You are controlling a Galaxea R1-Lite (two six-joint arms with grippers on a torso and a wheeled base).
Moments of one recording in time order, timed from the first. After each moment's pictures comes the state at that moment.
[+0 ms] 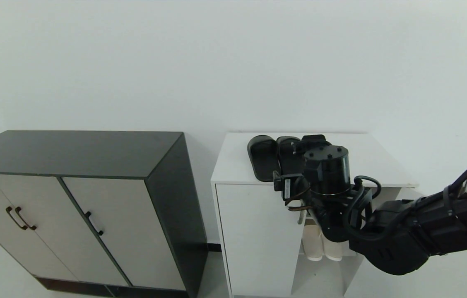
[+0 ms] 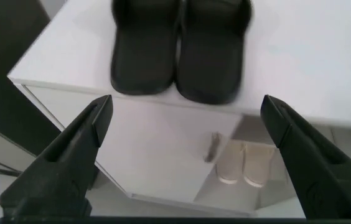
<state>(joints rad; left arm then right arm) -0.01 0.00 0.00 0.00 -0.04 0.01 0.77 1.97 -1.04 -0.69 -0.66 0.18</state>
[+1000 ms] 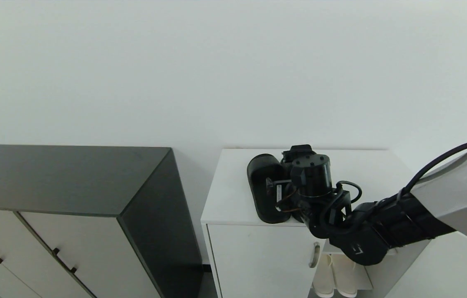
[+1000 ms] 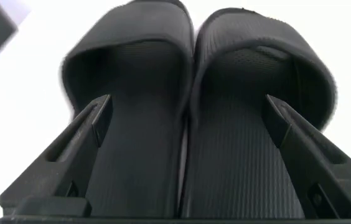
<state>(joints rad) -0.01 0.00 0.00 0.00 -0.04 0.01 0.73 2.09 -1.11 -0.73 -0.58 0.18</state>
